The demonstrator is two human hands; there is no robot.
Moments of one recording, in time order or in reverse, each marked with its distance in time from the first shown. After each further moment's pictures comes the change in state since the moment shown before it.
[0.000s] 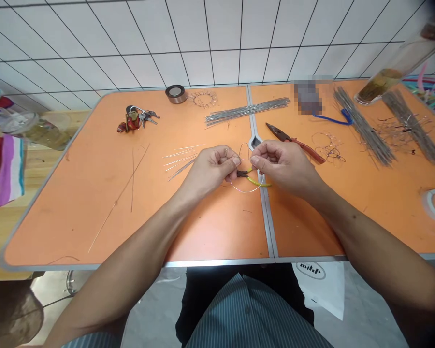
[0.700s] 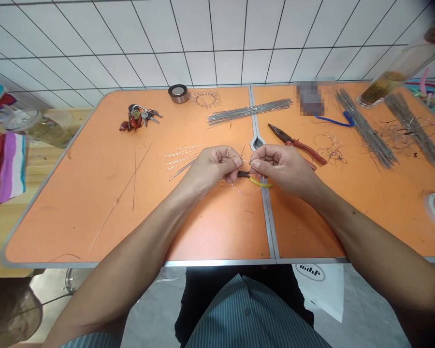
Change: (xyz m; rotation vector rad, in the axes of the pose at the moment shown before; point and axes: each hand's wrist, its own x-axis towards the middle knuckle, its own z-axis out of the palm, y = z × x) left_hand 0.003 -0.005 -0.006 -0.112 -0.048 -0.052; right_hand 0.002 0.003 0.002 0.235 -0.132 0.071
